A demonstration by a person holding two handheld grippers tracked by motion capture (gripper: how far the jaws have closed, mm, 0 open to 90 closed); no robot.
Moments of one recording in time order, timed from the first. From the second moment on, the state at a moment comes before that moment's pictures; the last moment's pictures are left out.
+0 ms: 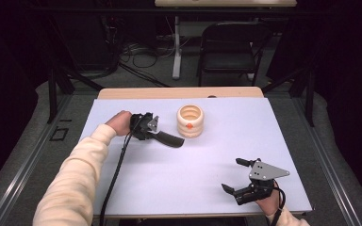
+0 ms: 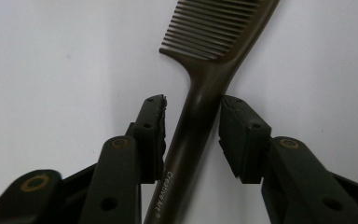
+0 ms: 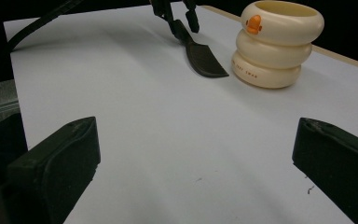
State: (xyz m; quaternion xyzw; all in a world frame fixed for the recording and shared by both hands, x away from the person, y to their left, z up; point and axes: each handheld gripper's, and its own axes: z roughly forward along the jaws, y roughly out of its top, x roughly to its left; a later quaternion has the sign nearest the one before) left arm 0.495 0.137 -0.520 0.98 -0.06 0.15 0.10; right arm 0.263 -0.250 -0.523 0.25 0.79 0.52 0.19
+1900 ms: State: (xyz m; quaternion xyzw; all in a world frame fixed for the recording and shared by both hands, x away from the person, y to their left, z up) left arm 0.455 0.161 -0.500 0.97 -0.05 0.09 0.21; right arm 0.264 -0.250 -0.524 0.25 0.79 0.52 0.19
